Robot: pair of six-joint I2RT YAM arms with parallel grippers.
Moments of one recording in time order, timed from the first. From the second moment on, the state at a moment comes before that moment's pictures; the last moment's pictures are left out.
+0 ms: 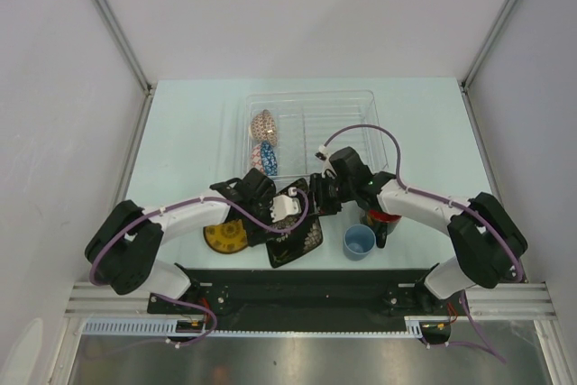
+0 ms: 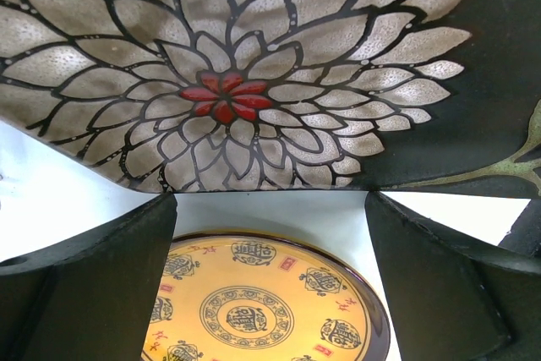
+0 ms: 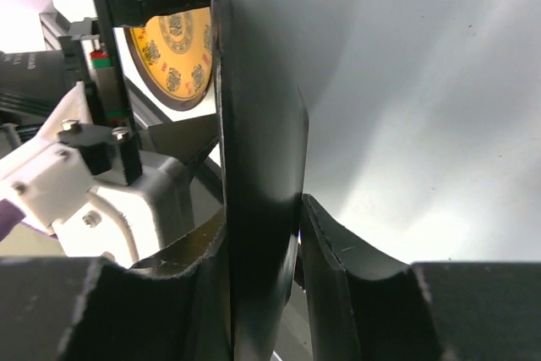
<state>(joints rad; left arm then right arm) -0.71 1.44 0.73 -0.47 0.19 0.60 0.73 1.50 0.87 -0.16 -0.46 0.71</state>
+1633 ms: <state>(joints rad) 0.00 1.15 1.07 -0.60 0.54 0.34 0.91 1.35 1.64 -0.49 0.22 -0.35</state>
